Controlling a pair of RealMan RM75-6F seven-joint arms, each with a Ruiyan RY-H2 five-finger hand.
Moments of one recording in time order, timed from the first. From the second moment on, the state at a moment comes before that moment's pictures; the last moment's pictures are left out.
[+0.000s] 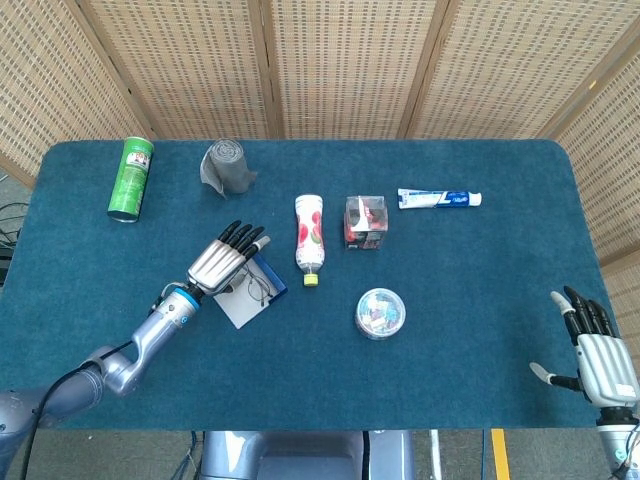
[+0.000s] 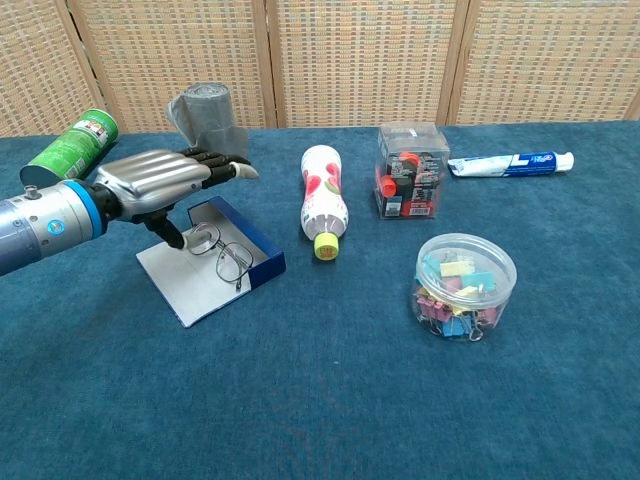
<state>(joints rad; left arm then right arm) -0.82 -1.73 -0.06 -0.90 1.51 0.95 0.02 0.07 -1.11 0.05 -1.59 -1.48 1.43 0.15</state>
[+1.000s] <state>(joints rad) -0.65 -1.73 0.08 -0.78 1.64 1.18 -0.22 0.07 -1.10 0.05 -1.59 -1.49 1.43 0.16</state>
